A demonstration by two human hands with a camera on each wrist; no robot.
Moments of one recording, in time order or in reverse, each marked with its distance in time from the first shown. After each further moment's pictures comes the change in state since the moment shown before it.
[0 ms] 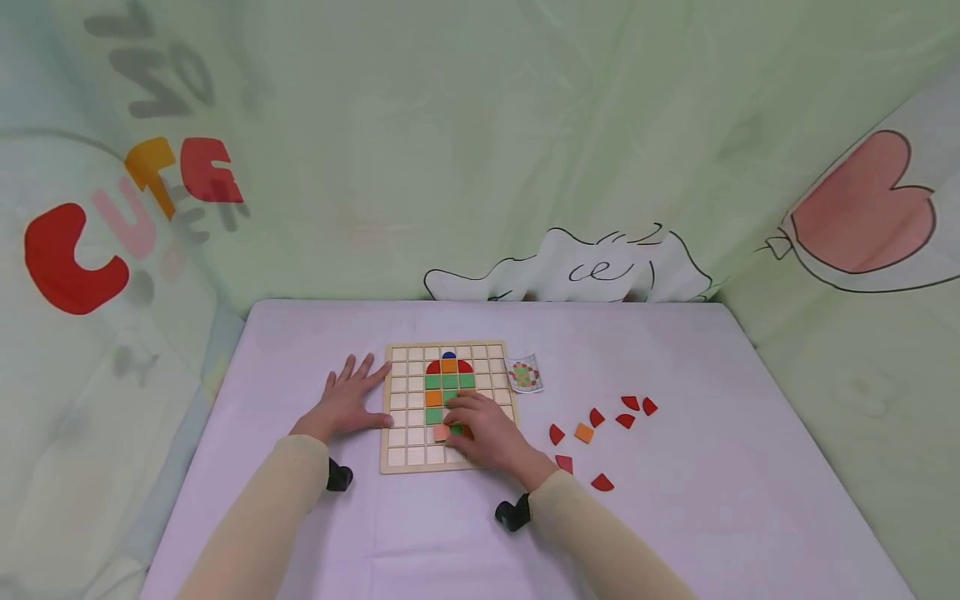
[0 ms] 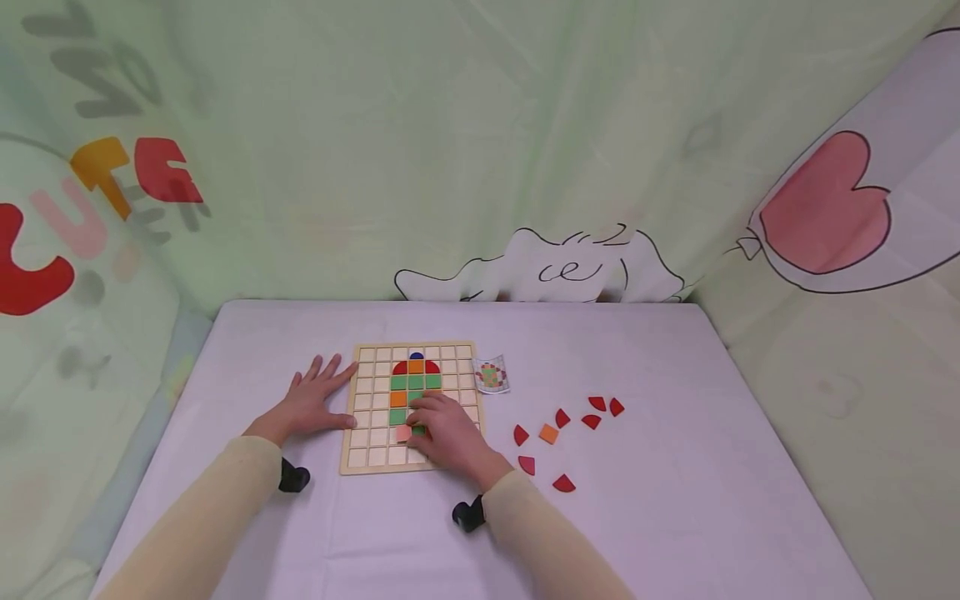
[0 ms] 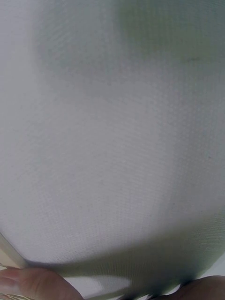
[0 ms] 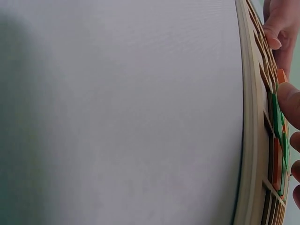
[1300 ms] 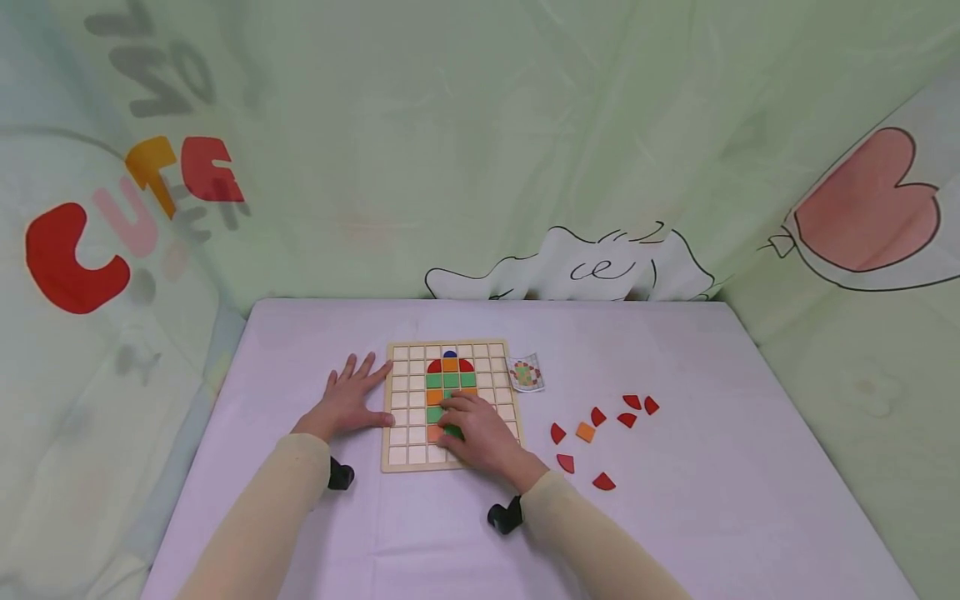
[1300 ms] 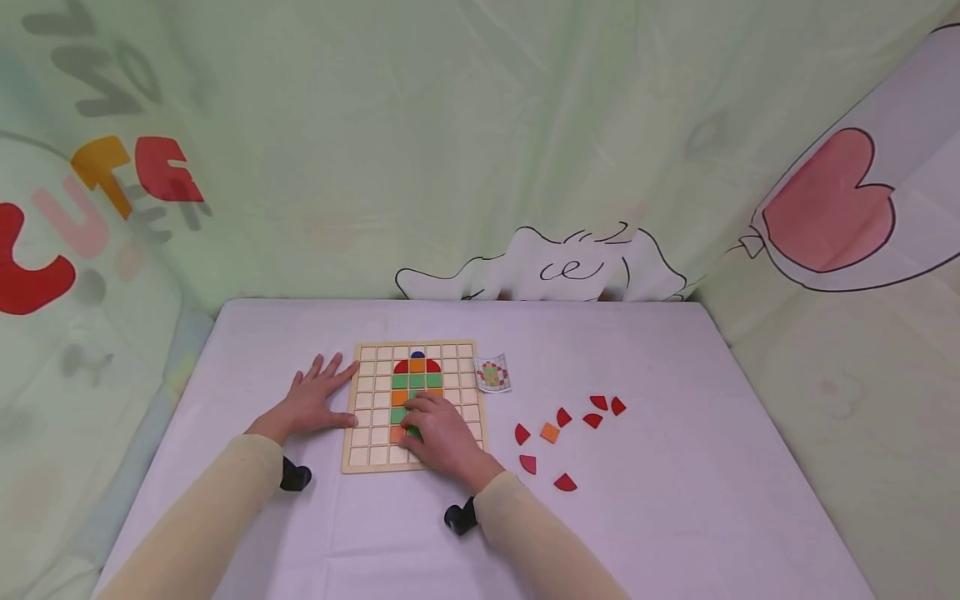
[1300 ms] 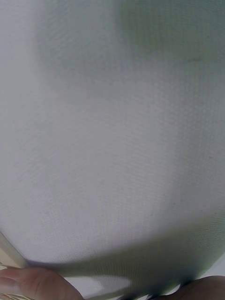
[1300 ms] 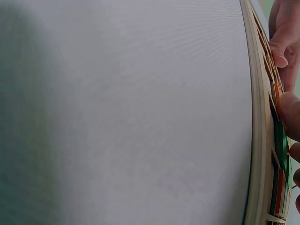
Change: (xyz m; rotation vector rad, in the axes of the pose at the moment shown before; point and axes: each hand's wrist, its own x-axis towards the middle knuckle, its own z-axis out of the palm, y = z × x) left_hand 0.000 0.003 -0.001 0.007 0.007 -0.014; right_hand 0.005 -0.010 0.009 -0.099 0.015 -0.024
